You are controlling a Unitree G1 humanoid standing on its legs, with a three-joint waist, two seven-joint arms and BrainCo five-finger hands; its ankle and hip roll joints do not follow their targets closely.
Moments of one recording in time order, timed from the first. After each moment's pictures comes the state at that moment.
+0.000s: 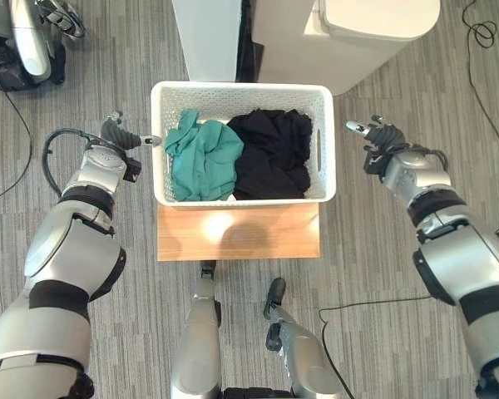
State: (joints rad) left arm -1.30 0.57 -0.66 1.40 -0.39 0.03 0.10; right arm -1.26 -0.53 0.55 1.29 0.85 0.09 -0.04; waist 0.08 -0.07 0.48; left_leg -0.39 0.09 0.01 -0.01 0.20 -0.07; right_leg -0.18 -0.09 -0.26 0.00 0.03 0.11
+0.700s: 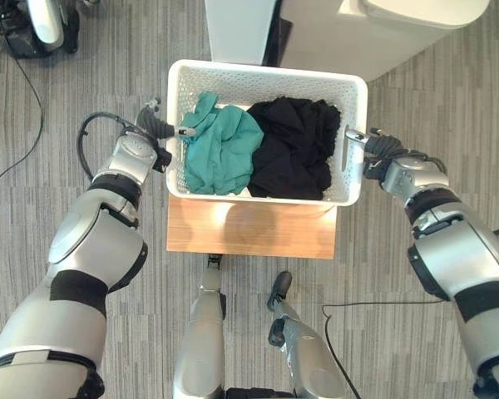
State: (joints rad) left arm -1.39 0.47 -0.72 1.39 -0.38 0.02 0.08; right arm -1.30 -0.51 0.60 1.40 0.85 0.13 -0.01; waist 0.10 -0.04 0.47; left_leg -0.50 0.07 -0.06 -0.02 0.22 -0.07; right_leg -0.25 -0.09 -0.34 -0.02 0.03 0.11
